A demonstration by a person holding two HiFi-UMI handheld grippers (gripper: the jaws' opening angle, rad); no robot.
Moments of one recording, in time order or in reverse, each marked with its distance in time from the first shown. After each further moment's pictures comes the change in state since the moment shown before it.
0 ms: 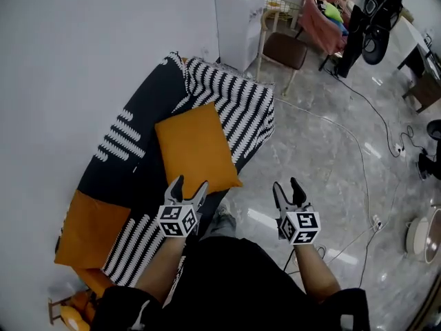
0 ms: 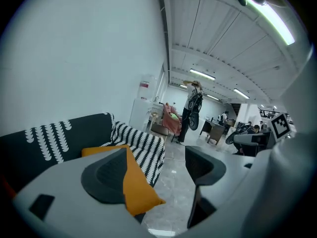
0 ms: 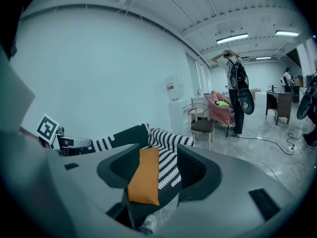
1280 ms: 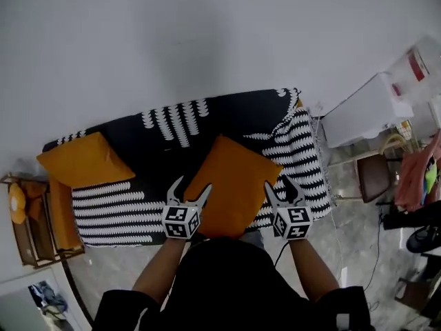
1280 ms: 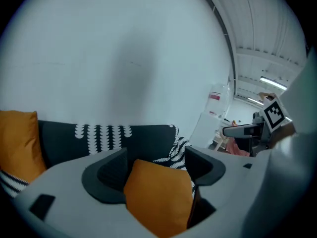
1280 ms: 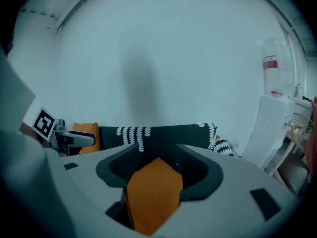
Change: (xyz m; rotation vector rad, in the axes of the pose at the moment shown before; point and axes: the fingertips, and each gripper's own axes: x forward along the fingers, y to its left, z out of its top) left arm 0.058 0.216 0.062 -0.346 -0.134 0.679; right arm 0.398 0.196 0.106 -0.455 0.265 0.764
